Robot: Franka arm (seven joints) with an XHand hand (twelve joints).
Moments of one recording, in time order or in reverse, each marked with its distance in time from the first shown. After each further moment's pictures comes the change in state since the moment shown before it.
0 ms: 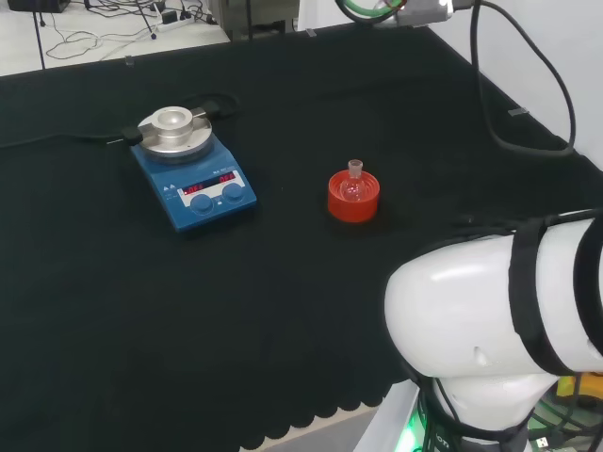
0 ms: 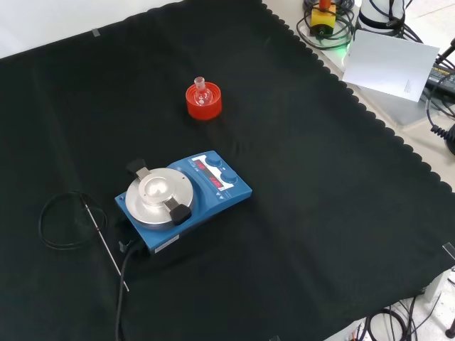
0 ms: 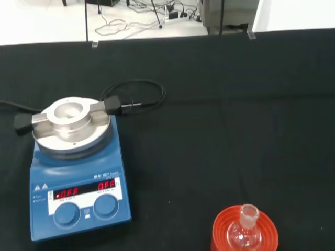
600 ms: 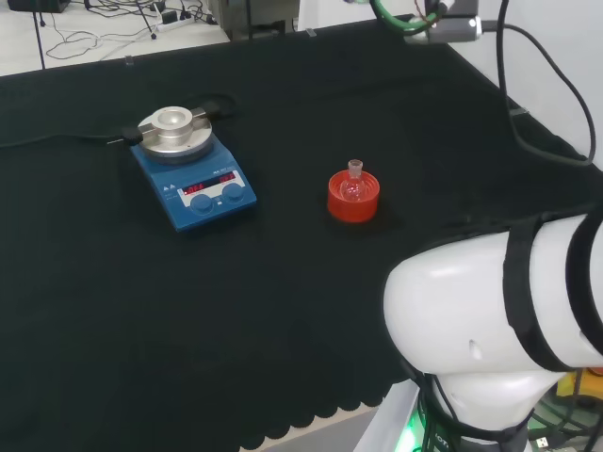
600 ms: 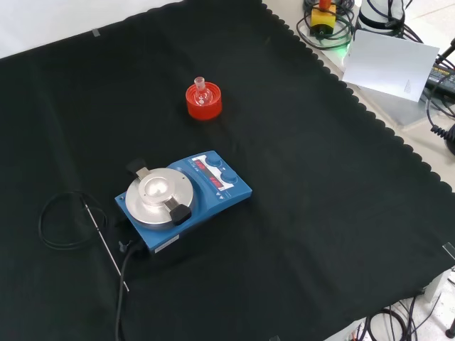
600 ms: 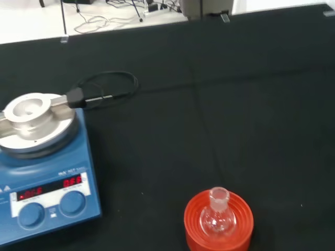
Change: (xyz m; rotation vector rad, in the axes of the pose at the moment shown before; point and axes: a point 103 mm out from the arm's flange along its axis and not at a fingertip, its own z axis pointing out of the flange) arm -0.052 0.015 0.040 0.034 0.056 0.070
